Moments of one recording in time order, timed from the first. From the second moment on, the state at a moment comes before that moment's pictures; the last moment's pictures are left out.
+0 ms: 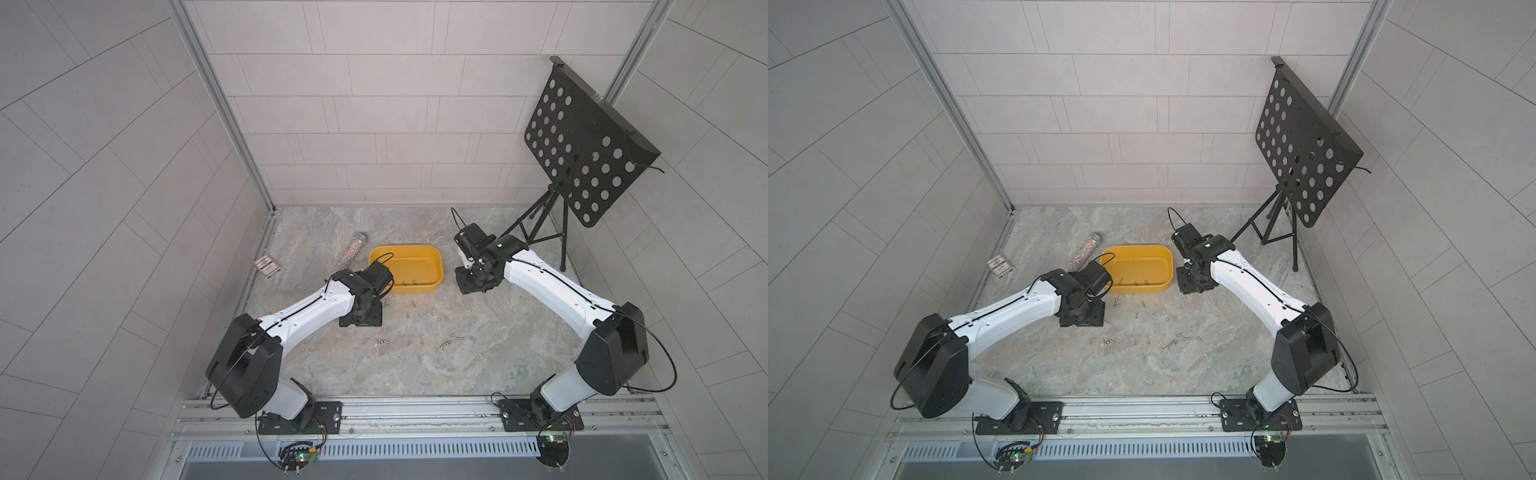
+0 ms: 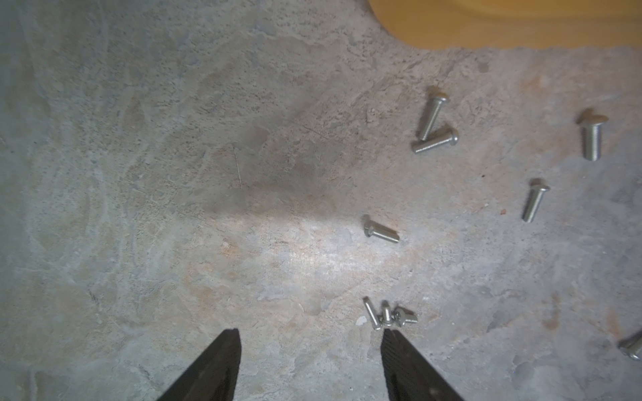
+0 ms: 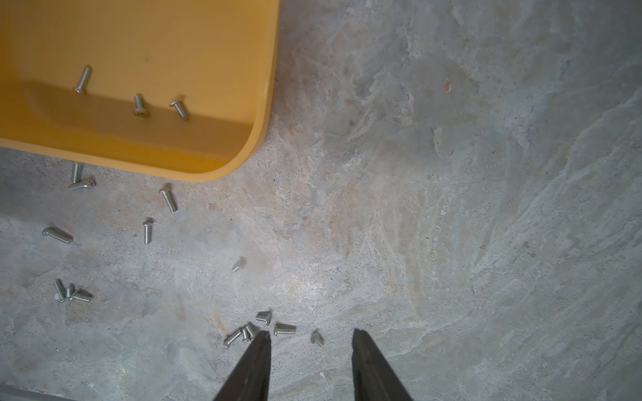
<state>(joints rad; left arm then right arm) -0.65 1.49 1.02 -0.98 -0.13 -0.67 0.49 1.56 1.38 -1.10 0.07 0.35</state>
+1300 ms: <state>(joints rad) -0.70 1.78 1.07 -0.80 -0.10 -0.70 0.43 1.53 1.38 -1.10 0.06 0.32</state>
